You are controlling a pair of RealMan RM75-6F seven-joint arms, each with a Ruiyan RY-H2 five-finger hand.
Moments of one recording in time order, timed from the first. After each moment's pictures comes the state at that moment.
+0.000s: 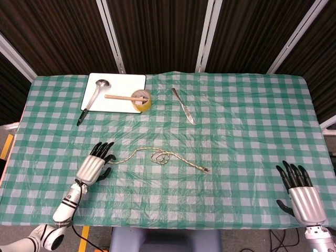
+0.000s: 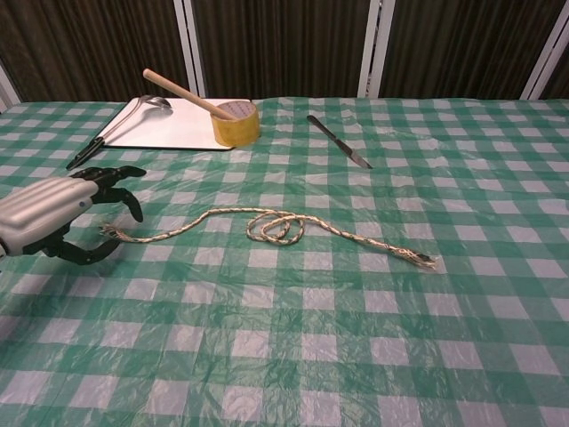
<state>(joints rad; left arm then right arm) -0.47 -1.72 -0.08 -0.99 1.59 1.18 -0.04 0.00 -1.18 -0.03 -1.56 -1.63 1.52 -0.17</state>
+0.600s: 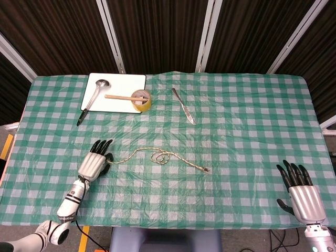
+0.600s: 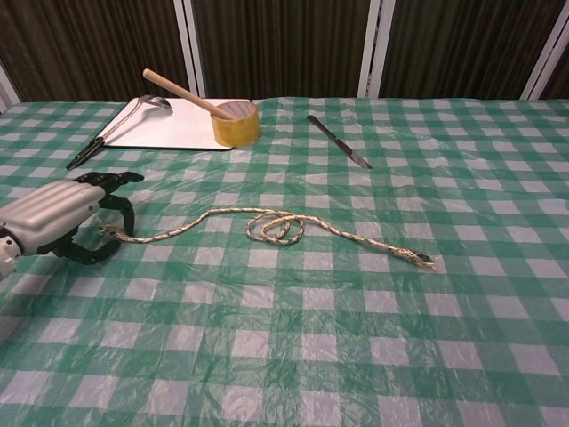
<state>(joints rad) -0.51 -1.79 -0.08 -0.88 1.52 1.13 0.00 0.00 -1.18 -0.02 -1.57 -1.61 1.51 -0.18</state>
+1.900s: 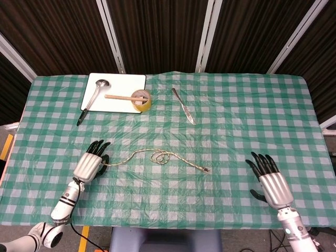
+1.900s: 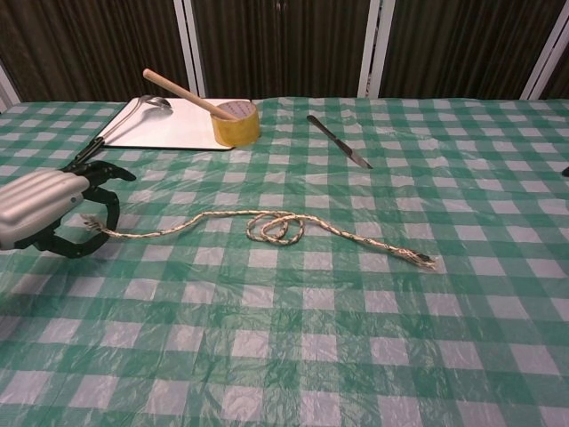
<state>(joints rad) -0.50 -1.72 -0.03 -0.94 1.55 1.22 -0.01 0.17 -1.29 0.04 -1.58 -1.62 1.33 -0.22</state>
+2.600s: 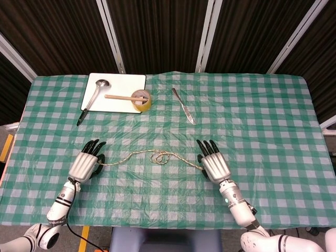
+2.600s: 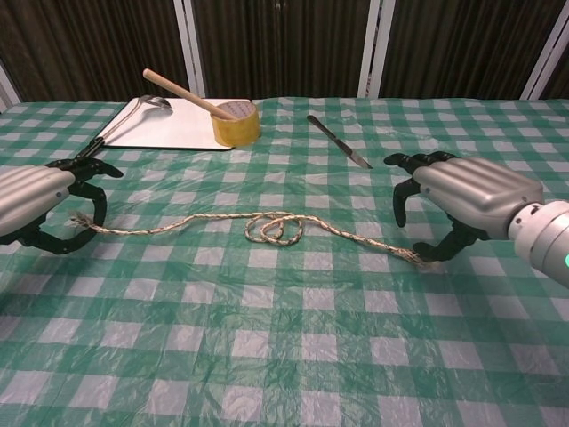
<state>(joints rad) -0.49 -1.69 -0.04 -0.97 1.53 1.23 -0.01 0.49 -1.64 0.21 -1.56 -1.21 1.04 -0.73</state>
